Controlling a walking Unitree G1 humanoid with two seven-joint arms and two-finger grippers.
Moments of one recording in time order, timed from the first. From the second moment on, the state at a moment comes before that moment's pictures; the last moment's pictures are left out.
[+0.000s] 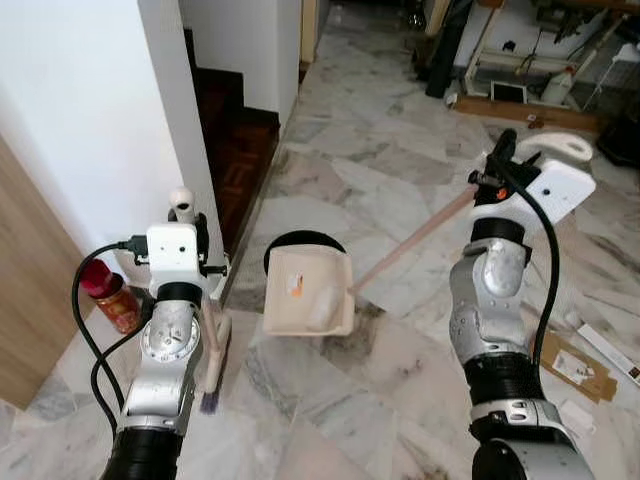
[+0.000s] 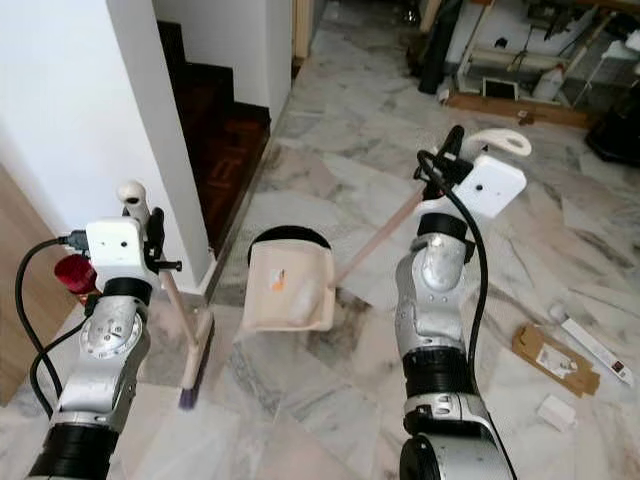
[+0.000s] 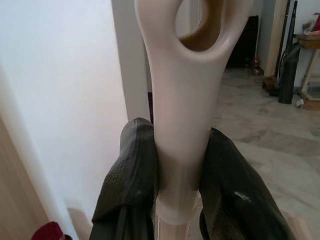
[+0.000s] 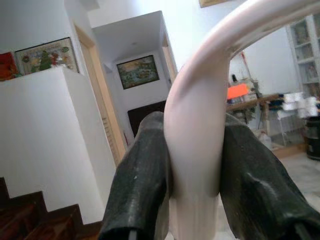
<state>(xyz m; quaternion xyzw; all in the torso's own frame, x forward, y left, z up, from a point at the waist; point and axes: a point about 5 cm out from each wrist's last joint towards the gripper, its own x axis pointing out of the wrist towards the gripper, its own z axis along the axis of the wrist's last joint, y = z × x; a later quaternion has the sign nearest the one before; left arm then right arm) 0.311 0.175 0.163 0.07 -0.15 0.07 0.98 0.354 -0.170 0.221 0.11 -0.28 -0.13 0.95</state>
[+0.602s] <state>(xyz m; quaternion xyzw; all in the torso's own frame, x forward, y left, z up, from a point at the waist) 0.311 0.177 0.162 0.07 -0.15 0.07 0.98 0.352 -0.153 0.246 0.10 -0.33 -0.08 0.94</state>
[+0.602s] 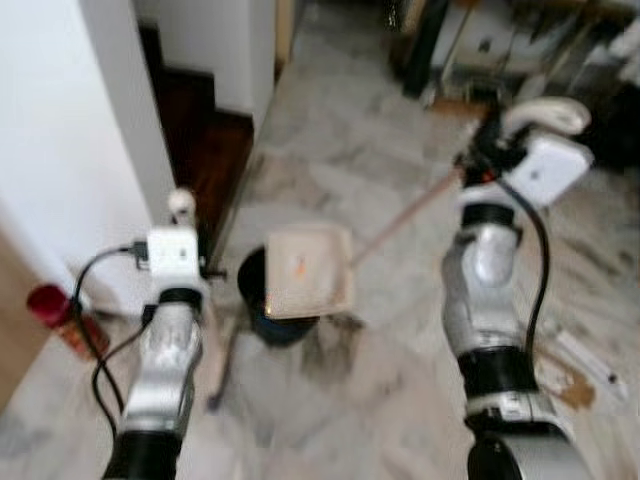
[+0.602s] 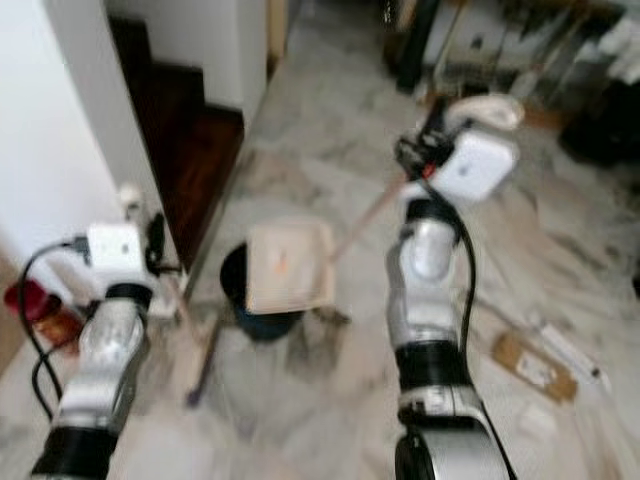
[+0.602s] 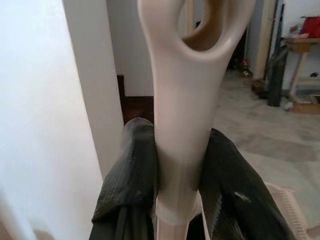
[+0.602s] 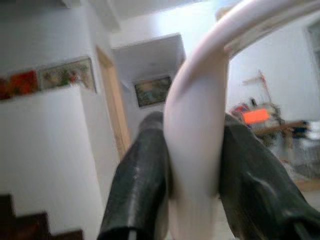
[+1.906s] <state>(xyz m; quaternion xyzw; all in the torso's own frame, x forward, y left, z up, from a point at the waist) 0.310 0.181 0.161 0.07 -0.15 0.08 0.98 0.352 -0.149 0.251 0.11 -0.33 -0.06 0.93</state>
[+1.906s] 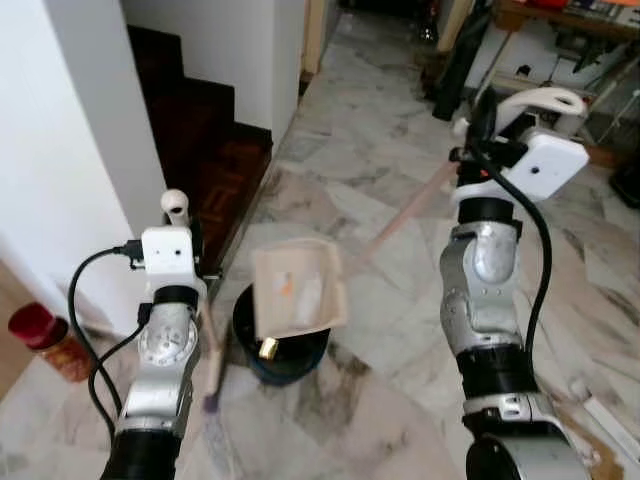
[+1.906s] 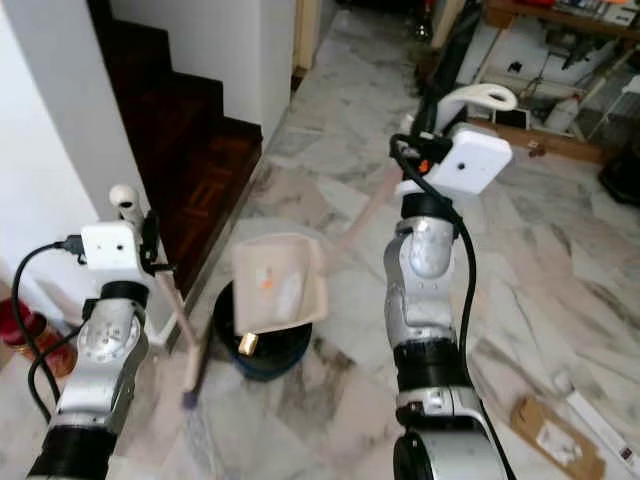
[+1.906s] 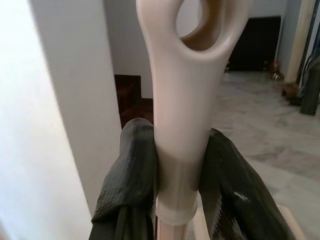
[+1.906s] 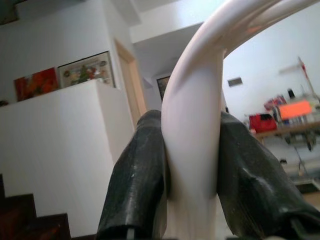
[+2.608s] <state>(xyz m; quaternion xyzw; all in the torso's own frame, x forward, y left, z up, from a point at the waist) 0.310 0.175 0.162 0.07 -0.15 0.08 0.98 0.351 -0.145 0.248 0.10 -0.33 -0.04 0.94</state>
